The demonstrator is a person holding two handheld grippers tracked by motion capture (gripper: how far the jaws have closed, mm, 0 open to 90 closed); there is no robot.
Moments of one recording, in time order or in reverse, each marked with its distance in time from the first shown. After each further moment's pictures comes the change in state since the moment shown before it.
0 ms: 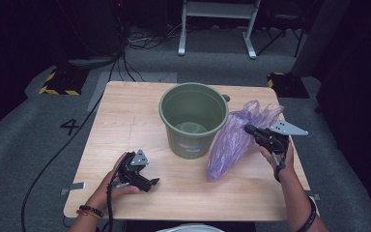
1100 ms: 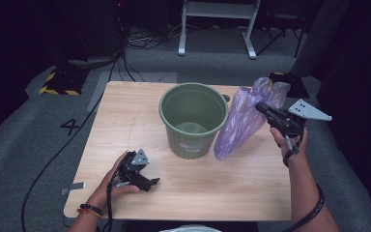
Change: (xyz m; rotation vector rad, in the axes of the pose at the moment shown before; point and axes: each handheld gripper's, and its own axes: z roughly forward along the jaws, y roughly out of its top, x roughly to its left) left arm 0.002 0.002 0.001 0.007 -0.009 0.018; right arm -0.011 0.073 -0.025 -0.170 -0.039 -0.033
